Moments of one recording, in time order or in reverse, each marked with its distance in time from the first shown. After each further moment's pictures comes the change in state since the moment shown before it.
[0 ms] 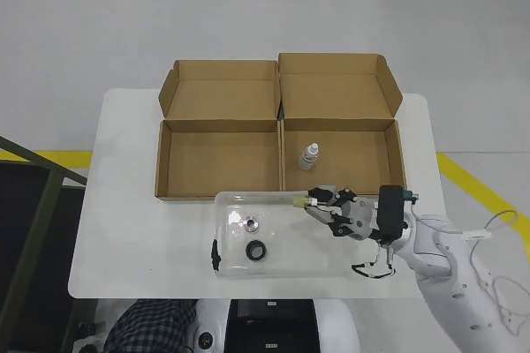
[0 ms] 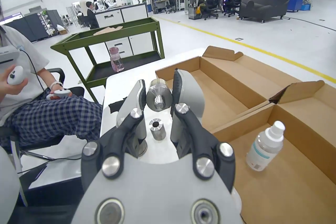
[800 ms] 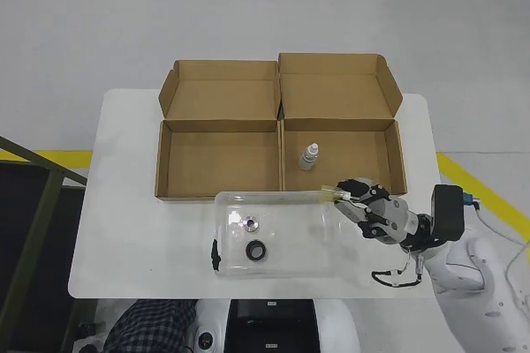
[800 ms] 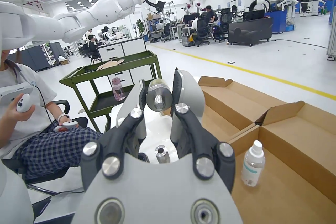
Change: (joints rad) left arm 0.000 0.000 0.000 0.000 0.000 0.000 0.000; right arm -0.111 0.015 0.134 -0.153 0.170 0.028 0.007
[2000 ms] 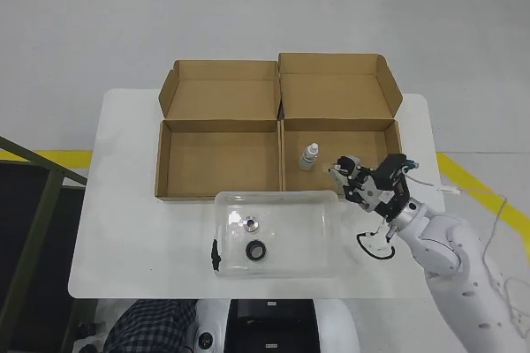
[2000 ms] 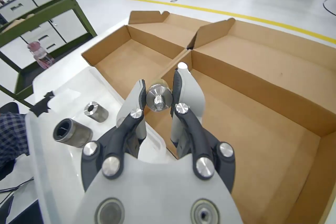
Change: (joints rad) left arm 0.000 0.000 0.000 0.000 0.000 0.000 0.000; right arm 0.125 -0.021 -0.088 0.178 -0.205 0.417 0.246
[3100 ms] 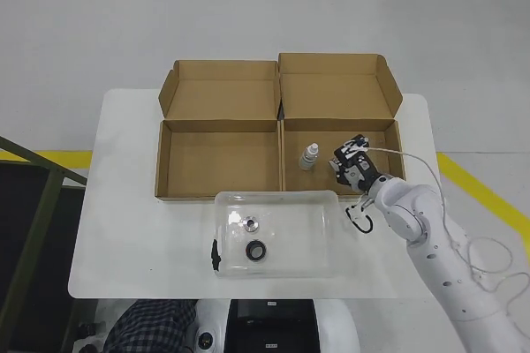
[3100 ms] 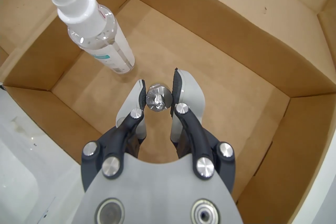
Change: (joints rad) left arm 0.000 0.000 0.000 0.000 0.000 0.000 0.000; right arm 0.262 -0.045 -0.196 0.233 -0.210 0.224 0.295
